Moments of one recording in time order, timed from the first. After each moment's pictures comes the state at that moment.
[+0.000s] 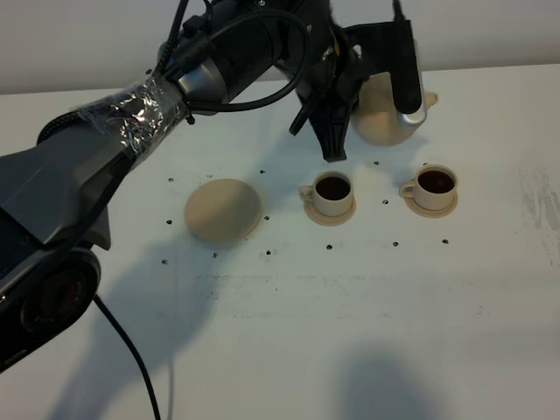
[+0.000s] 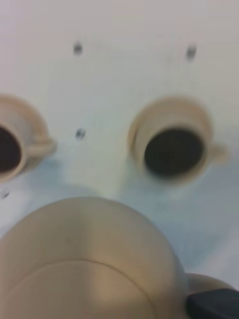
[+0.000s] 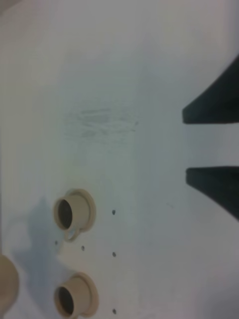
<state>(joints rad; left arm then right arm) -0.69 2.24 -2.15 0.08 0.95 0.85 -0.16 -0.01 -0.51 0.16 1.12 -0.11</state>
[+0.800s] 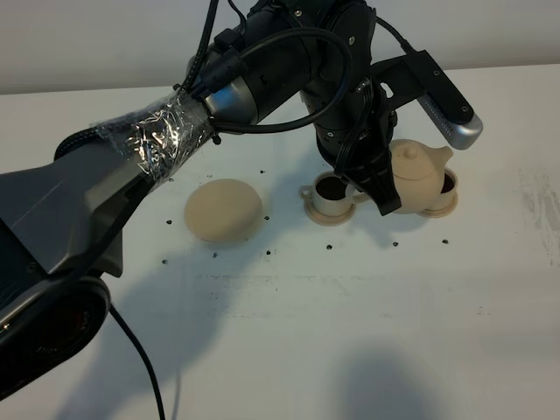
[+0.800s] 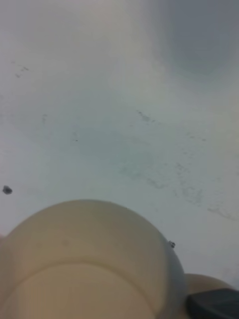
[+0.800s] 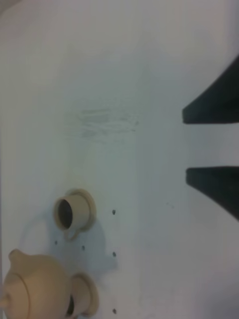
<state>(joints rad) -0.79 2.23 -2.14 -0.02 1.19 0.49 -0.16 -0.01 -0.51 0.16 1.12 -0.12</state>
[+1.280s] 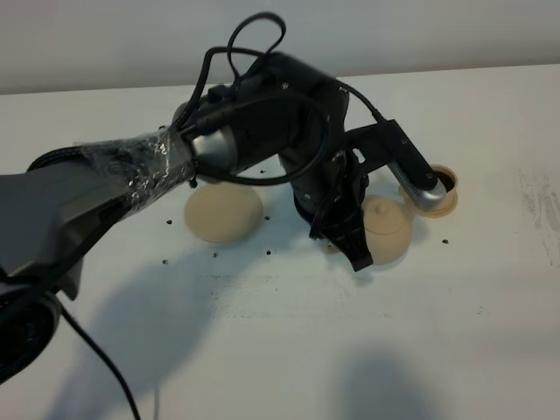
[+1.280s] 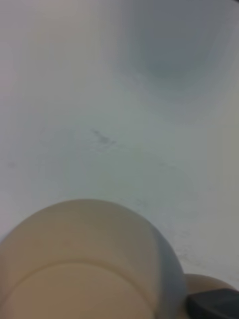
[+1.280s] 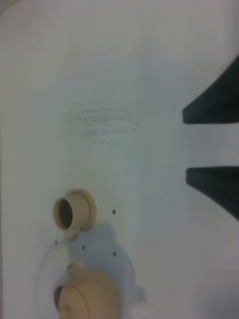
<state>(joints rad) -0.79 2.12 -1.73 -0.03 0.93 0.47 -0.16 -0.01 -0.51 0.16 1.12 -0.11</state>
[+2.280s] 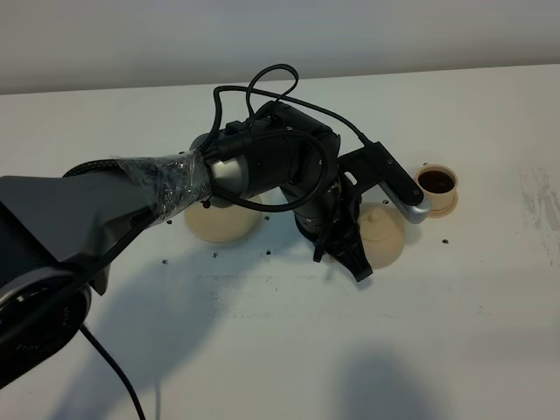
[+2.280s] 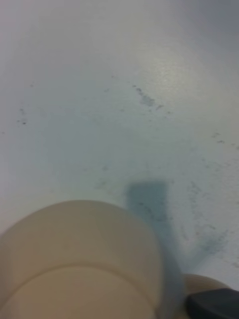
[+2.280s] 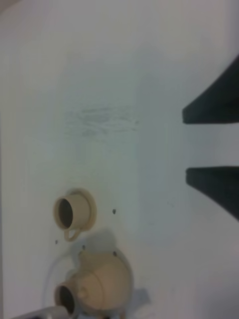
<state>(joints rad) -0.76 2.19 -1.64 -0.02 0.74 0.41 -0.16 -0.01 -0.51 0.17 1.12 -0.11</state>
